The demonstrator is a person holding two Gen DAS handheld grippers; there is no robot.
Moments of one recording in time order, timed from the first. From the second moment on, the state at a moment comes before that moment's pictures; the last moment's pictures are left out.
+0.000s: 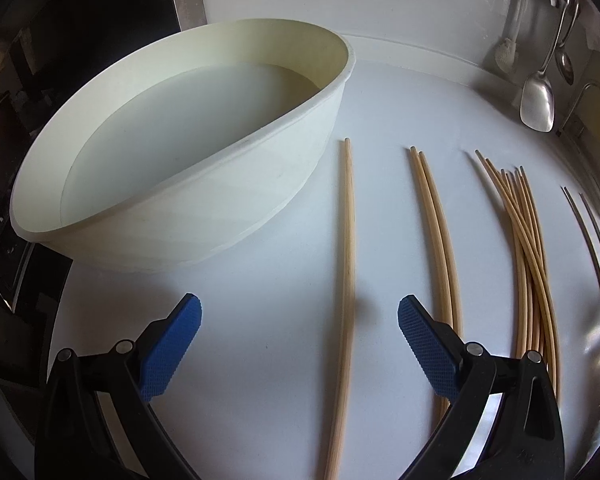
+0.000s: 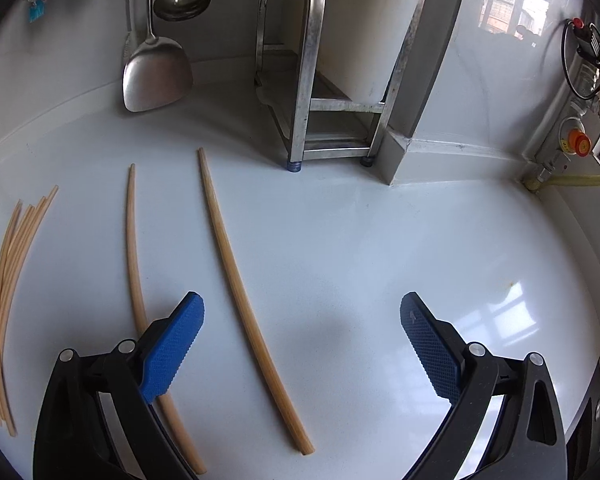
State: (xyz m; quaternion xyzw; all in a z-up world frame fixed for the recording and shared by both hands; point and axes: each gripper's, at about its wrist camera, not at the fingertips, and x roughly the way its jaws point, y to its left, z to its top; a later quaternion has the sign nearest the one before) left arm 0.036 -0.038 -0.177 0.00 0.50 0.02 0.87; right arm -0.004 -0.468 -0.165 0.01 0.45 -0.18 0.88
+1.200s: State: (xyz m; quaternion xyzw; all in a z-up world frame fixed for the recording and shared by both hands) left arm 0.020 -0.068 -0.177 0.05 0.48 0.00 0.88; right arm 0.021 -0.433 -0.171 -0.04 0.45 -0.09 0.89
